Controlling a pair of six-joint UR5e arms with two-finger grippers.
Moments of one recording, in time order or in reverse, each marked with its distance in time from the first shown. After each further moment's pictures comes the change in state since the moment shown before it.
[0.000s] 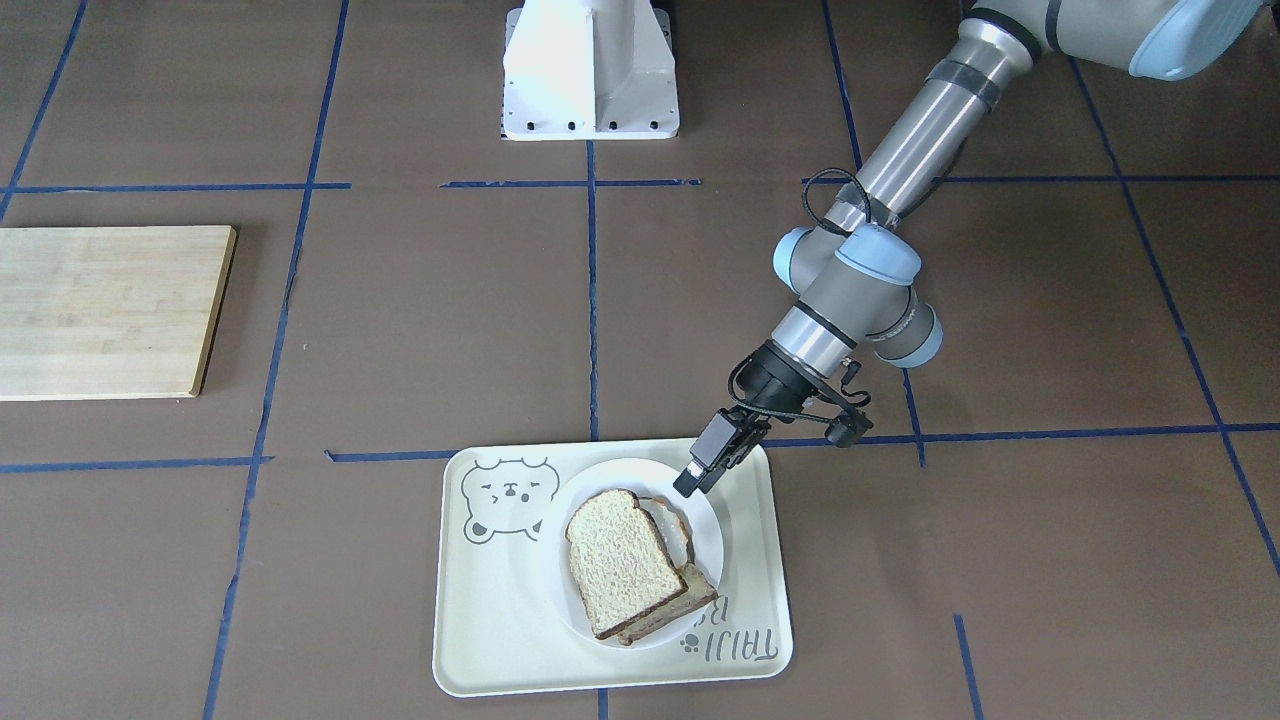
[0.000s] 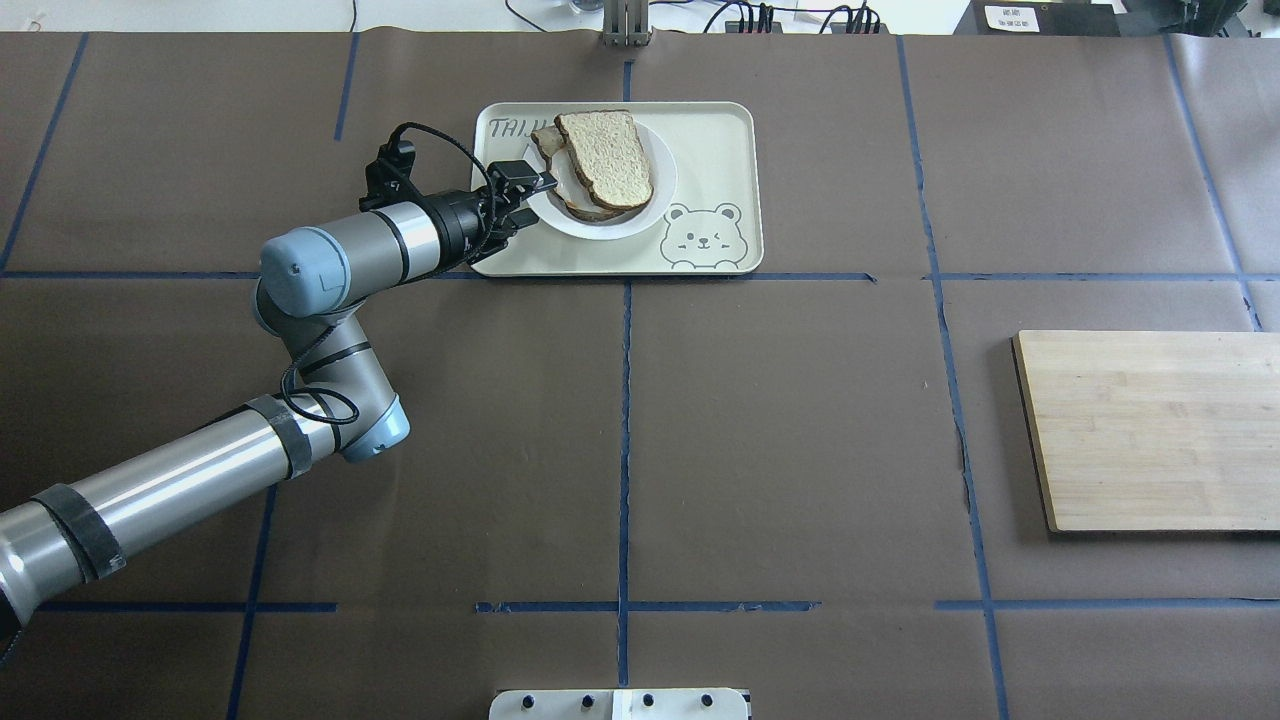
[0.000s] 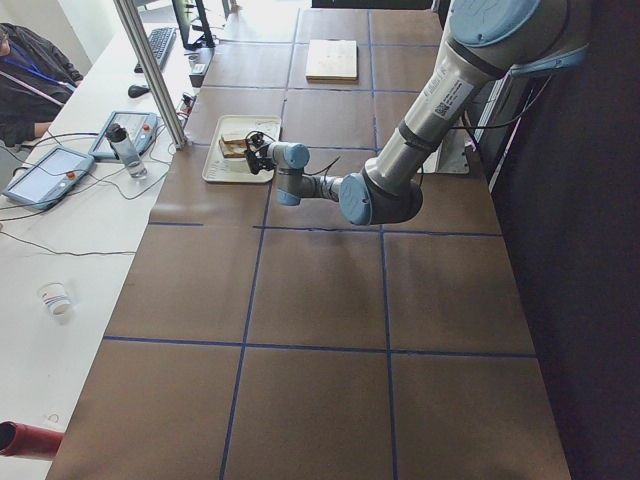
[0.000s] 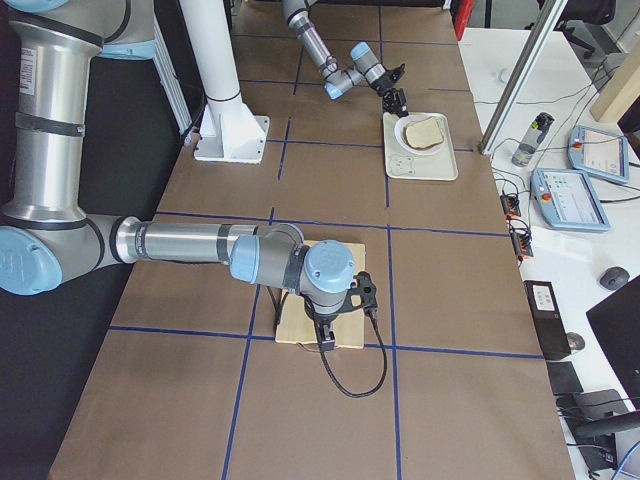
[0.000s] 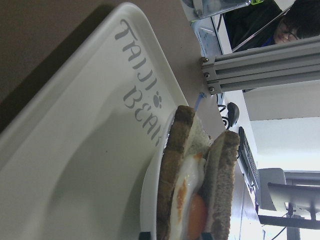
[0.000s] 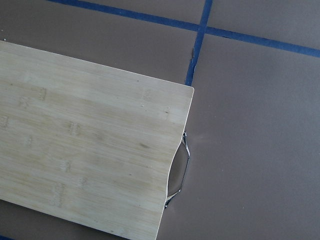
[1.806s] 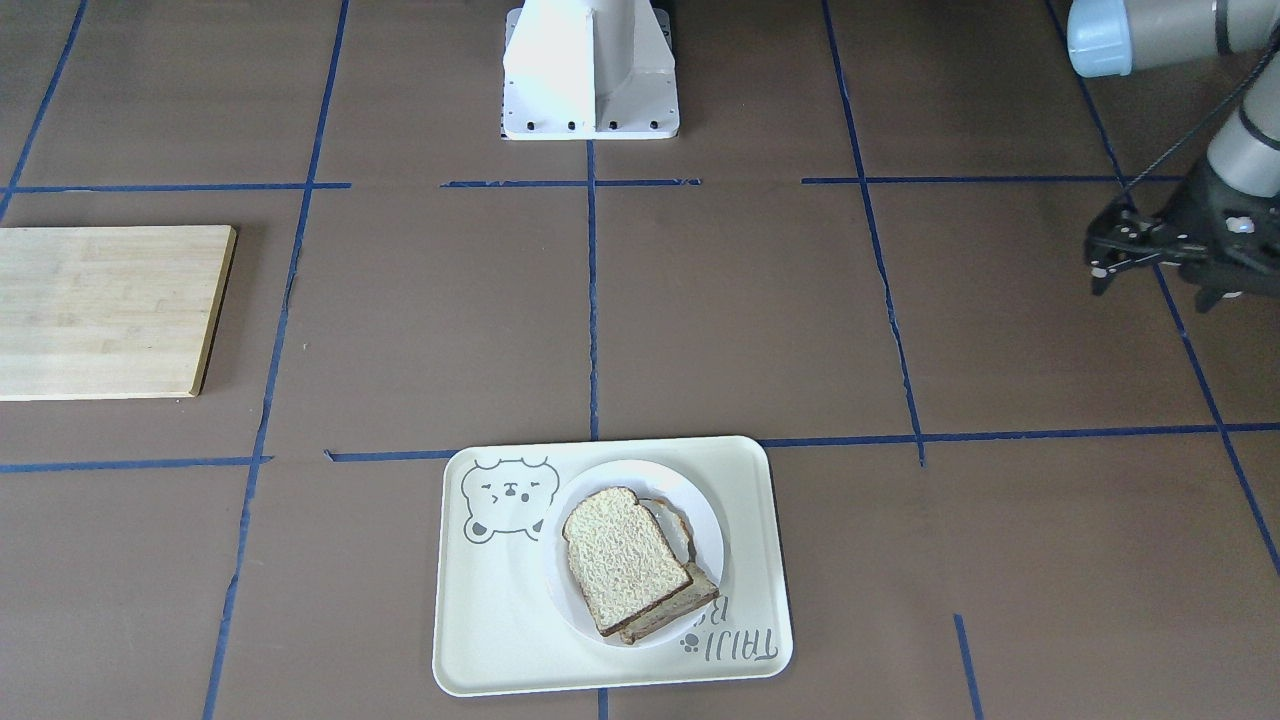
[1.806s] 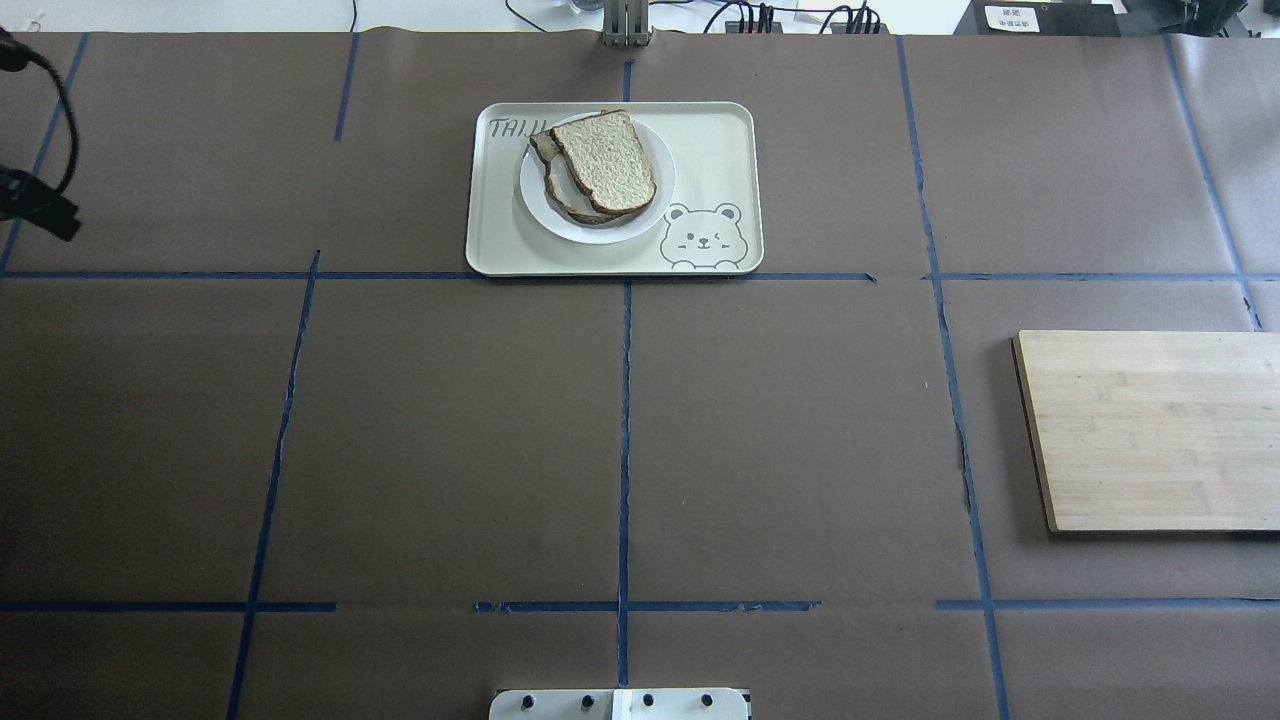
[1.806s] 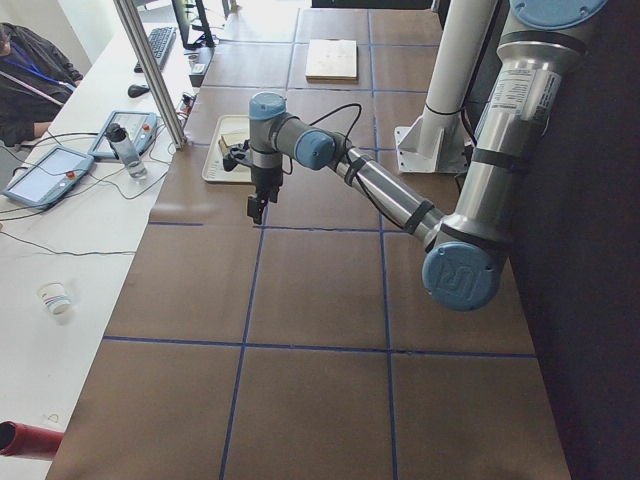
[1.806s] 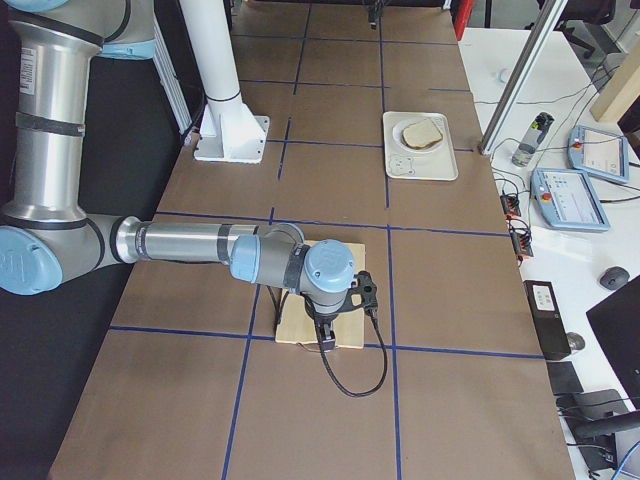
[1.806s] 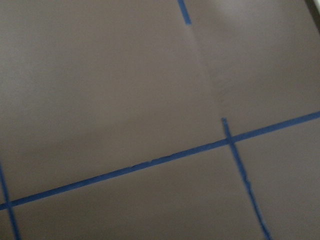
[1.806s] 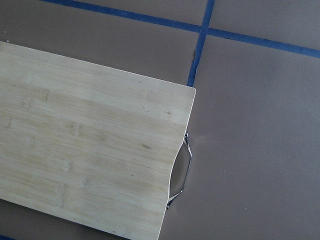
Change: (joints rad) left arm -0.538 0.592 -1.085 1.772 -0.541 1.792; right arm 0.000 0.000 -0.001 0.000 0.006 0.000
